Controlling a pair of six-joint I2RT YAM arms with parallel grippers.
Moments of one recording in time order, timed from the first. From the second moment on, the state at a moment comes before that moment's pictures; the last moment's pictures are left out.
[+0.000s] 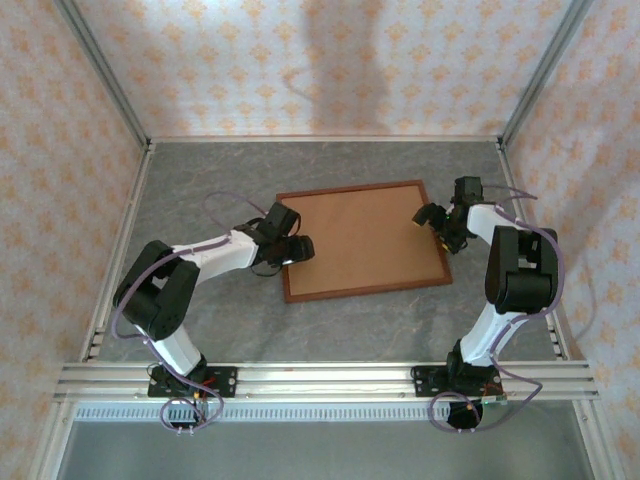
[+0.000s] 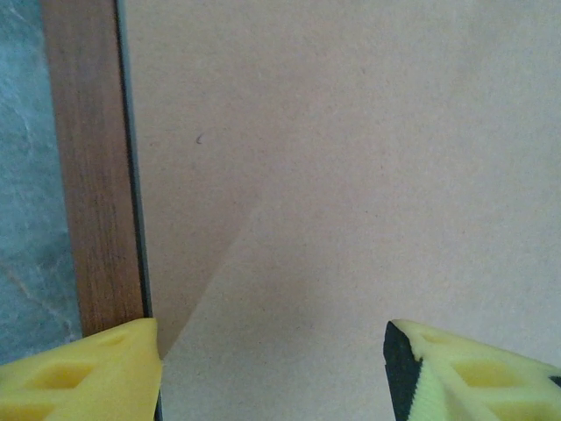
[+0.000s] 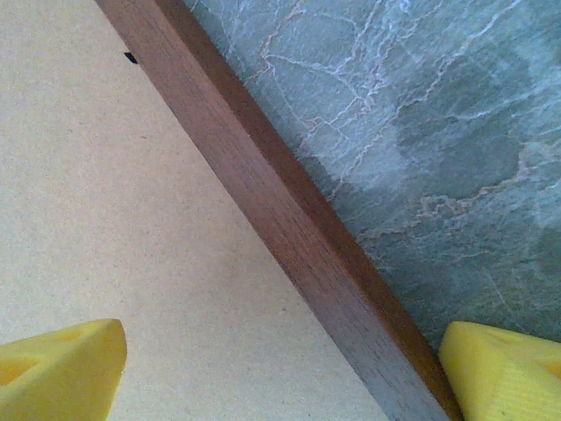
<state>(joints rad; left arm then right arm) -0.53 1.69 0.96 -0.34 0.10 -0.76 -0.08 1.78 1.06 -0.46 -0.30 0.57</state>
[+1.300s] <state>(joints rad) -0.44 1.52 0.75 -0.13 0.35 -1.02 -0.07 1.78 1.07 -0.47 -0.28 0.56</state>
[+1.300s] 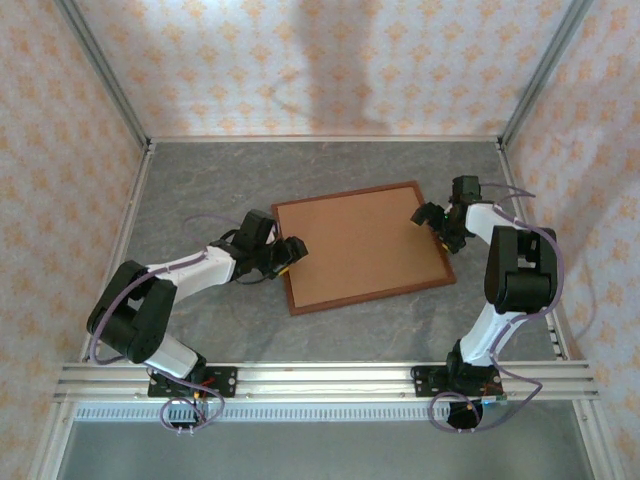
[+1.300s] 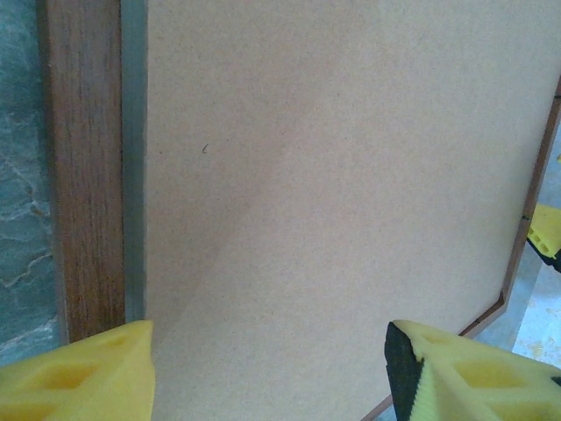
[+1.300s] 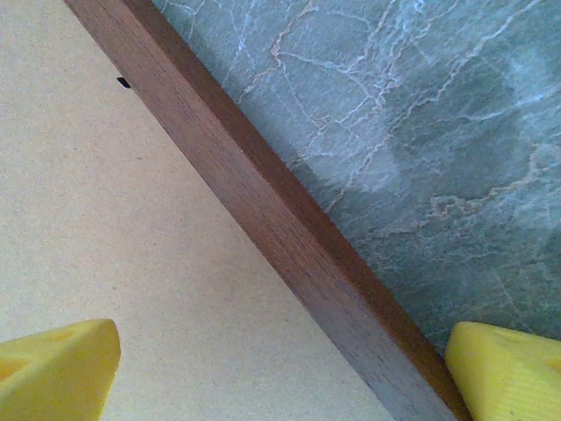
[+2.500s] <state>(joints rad) -0.41 1.50 0.67 0.12 0.44 -1.14 -0.05 1.78 1.09 -0.52 -0.17 0.52</state>
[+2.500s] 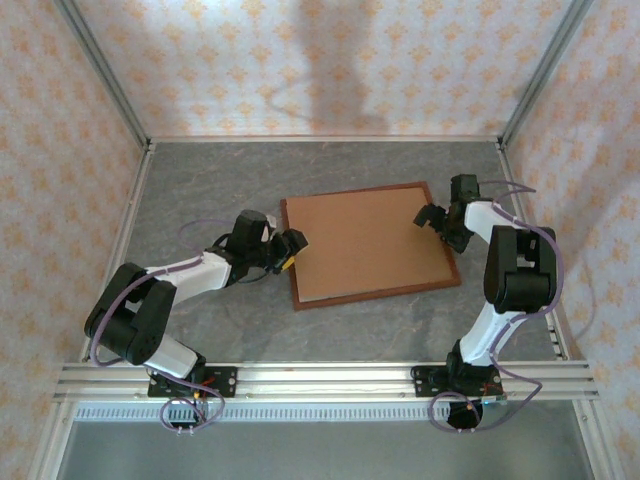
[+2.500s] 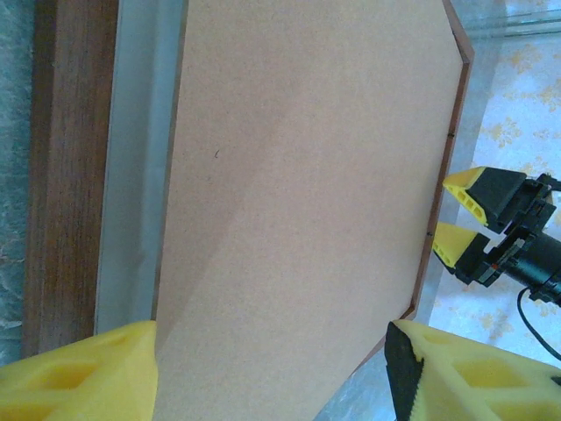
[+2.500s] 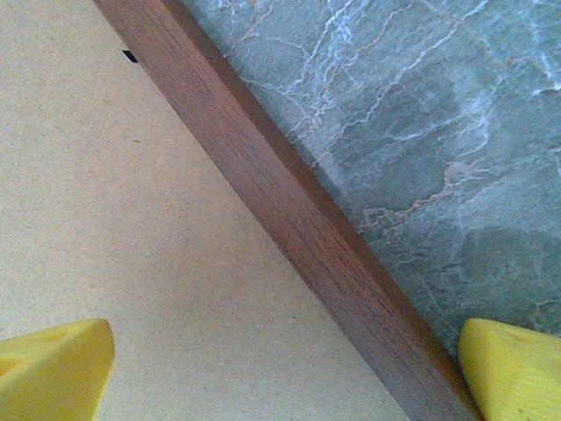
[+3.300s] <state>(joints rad) -0.41 1.59 0.67 0.17 0.44 -1.14 -0.05 1.78 1.10 -0.50 -0.16 0.51</state>
